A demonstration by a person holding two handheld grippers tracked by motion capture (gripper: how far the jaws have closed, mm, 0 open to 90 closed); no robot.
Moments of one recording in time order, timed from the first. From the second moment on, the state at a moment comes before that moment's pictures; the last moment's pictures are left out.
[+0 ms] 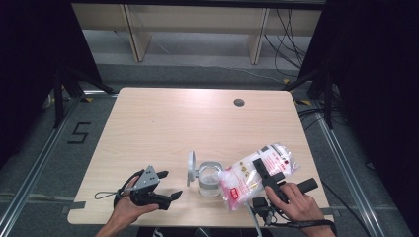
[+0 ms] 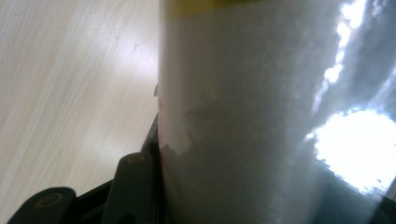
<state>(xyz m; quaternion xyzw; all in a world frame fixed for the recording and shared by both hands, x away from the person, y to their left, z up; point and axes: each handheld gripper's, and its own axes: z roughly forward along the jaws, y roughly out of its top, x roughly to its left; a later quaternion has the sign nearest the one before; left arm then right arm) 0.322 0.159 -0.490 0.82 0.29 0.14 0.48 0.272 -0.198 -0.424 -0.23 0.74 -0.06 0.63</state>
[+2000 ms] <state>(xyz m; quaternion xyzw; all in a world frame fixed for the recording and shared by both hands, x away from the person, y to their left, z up) 0.322 0.158 -0.490 0.81 0.29 0.14 0.48 0.270 -0.198 -0.419 -0.25 0.73 -0.06 0.64</state>
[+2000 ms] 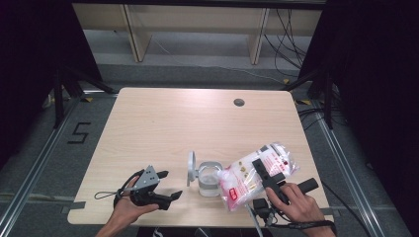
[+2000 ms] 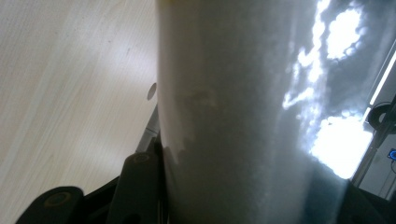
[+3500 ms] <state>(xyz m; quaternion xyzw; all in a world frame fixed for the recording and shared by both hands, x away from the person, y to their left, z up) 0.321 0.158 -0.491 0.81 0.30 0.13 0.48 0.268 -0.195 -0.420 -0.26 0.73 -0.06 0.64</state>
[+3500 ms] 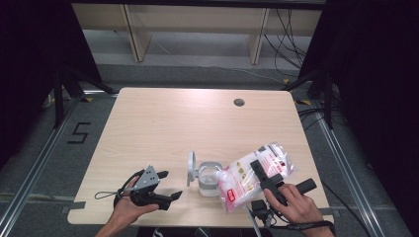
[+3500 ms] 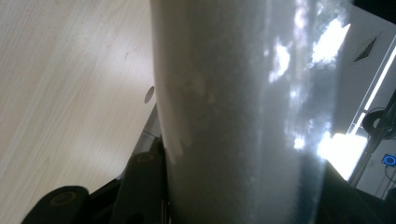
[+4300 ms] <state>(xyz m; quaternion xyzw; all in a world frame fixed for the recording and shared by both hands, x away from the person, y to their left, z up) 0.321 0.158 -0.491 0.81 0.30 0.13 0.48 0.267 -0.193 -0.422 -0.26 0.73 -0.03 0.63</state>
